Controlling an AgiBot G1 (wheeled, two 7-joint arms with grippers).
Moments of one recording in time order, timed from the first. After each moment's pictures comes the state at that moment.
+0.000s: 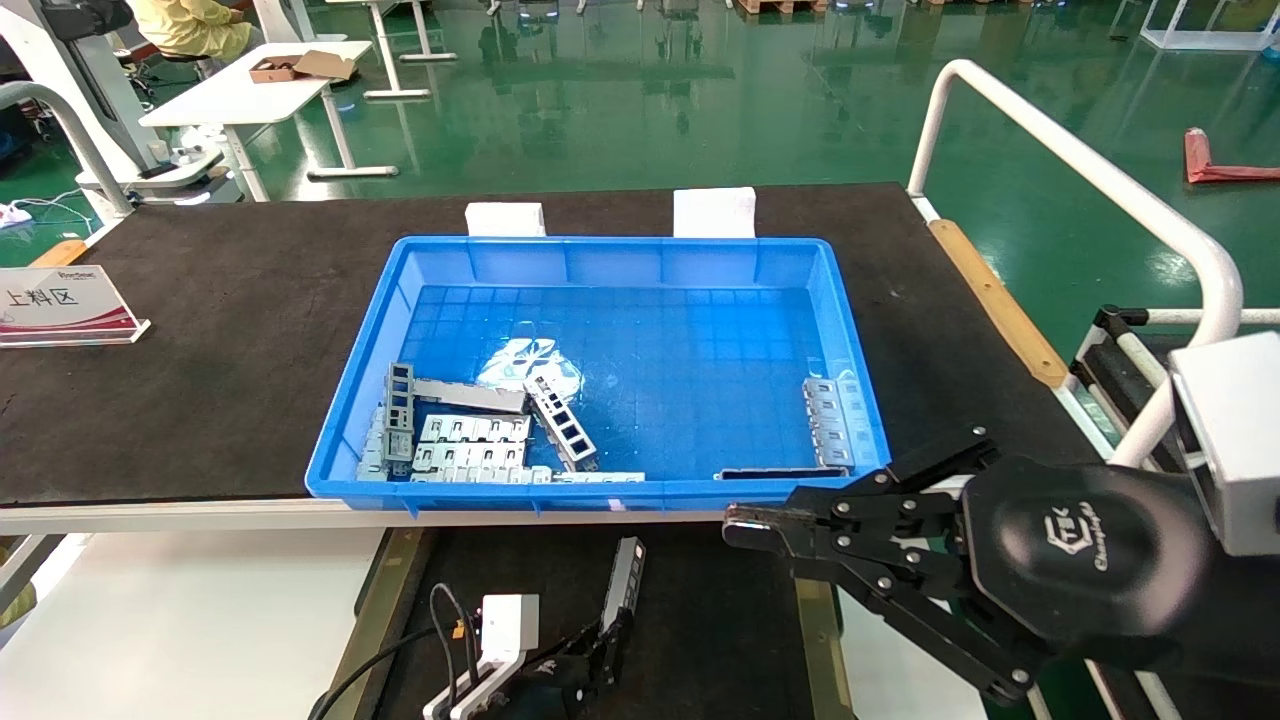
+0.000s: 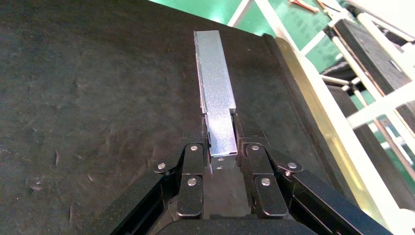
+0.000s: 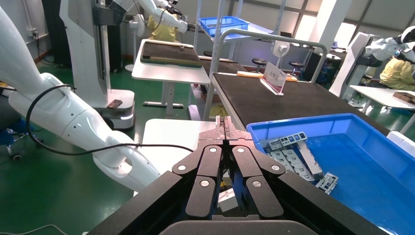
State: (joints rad) left arm -0.66 1.21 0.75 -1.05 0.64 0.08 -0.07; right arm 1.09 -0.58 -0.36 1.27 -0.68 -1.47 0.15
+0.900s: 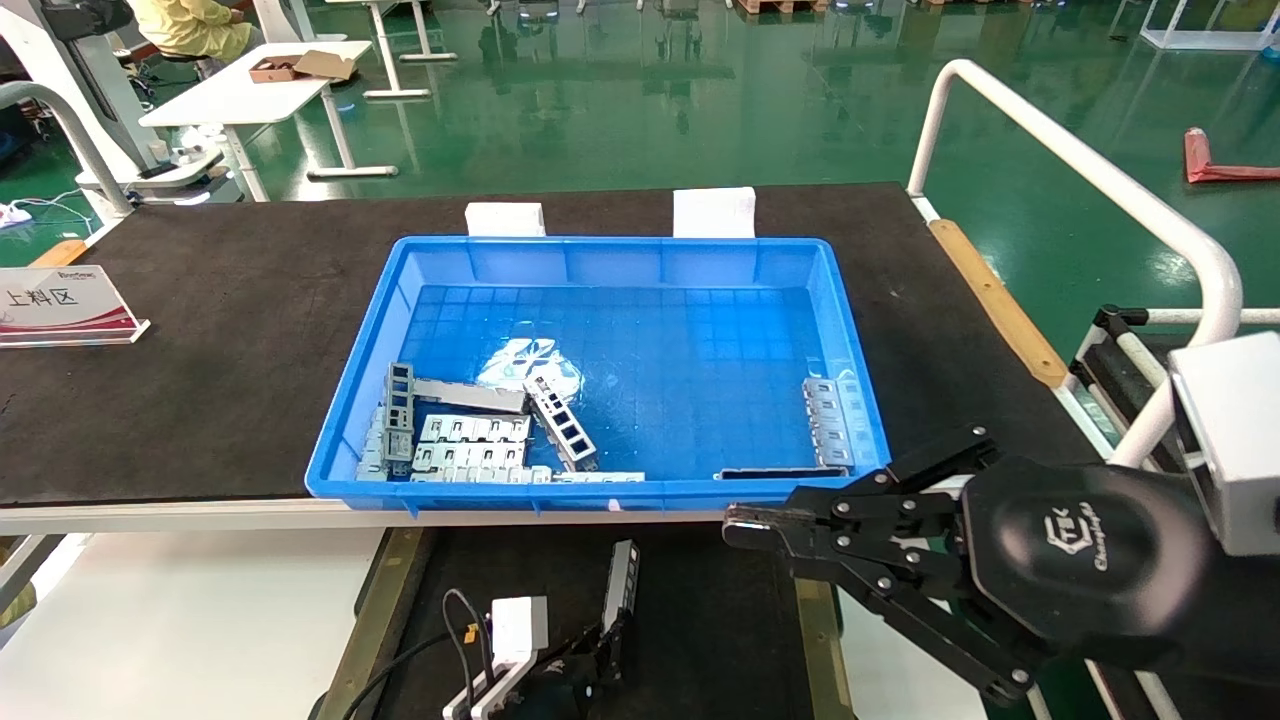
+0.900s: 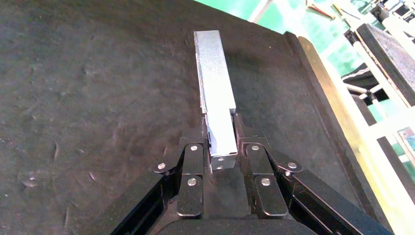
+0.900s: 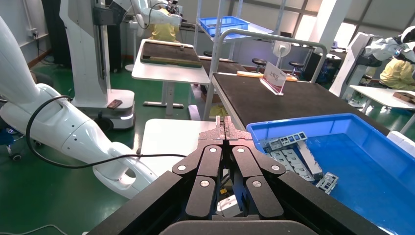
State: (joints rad) left arm -0.65 1.33 0.65 -0.94 0.67 0.06 -0.01; right arm 1.09 -0.58 -0.36 1.27 -0.68 -1.47 0.15
